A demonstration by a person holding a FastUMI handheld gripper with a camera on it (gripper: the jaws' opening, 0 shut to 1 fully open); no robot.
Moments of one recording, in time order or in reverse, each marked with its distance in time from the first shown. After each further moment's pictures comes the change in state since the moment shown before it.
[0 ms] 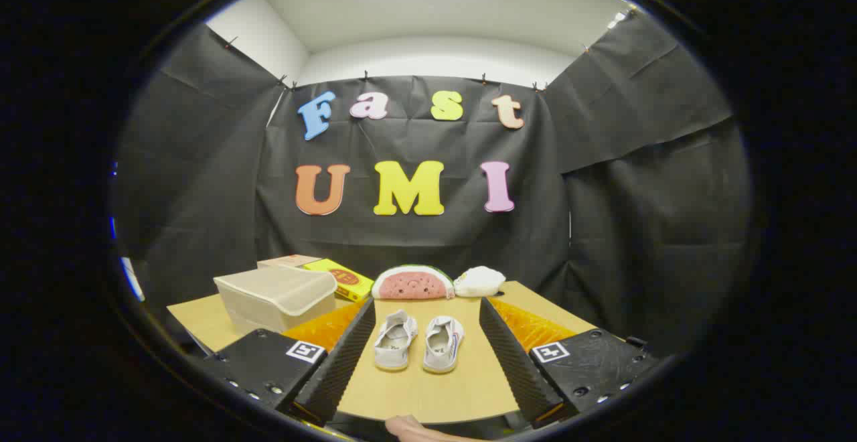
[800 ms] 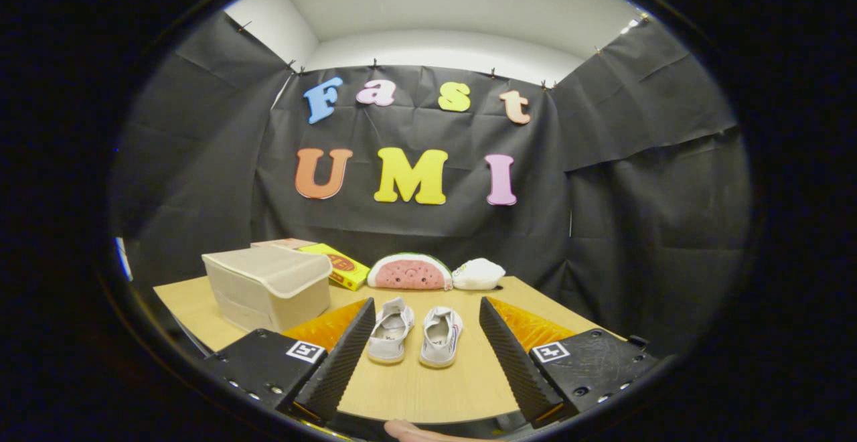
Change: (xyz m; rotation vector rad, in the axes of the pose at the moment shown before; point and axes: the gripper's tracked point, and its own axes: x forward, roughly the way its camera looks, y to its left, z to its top) arm 0.026 0.006 -0.032 -0.076 0.026 -0.007
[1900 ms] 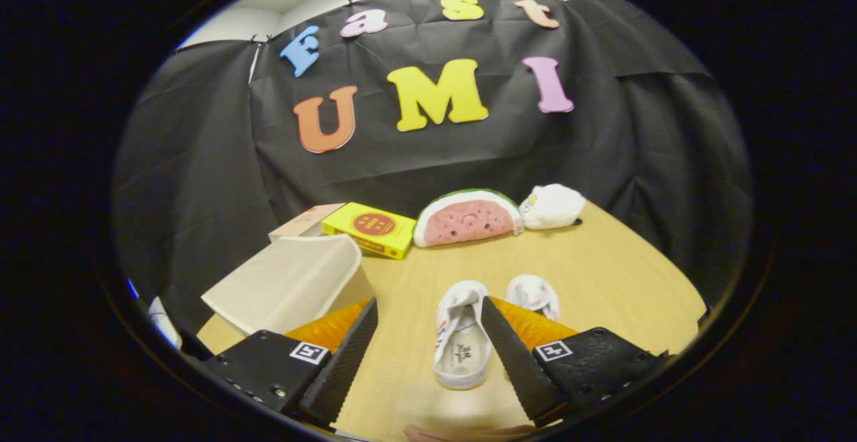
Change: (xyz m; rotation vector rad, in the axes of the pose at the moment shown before) arm 0.175 0.111 -0.019 0.221 0.462 0.257
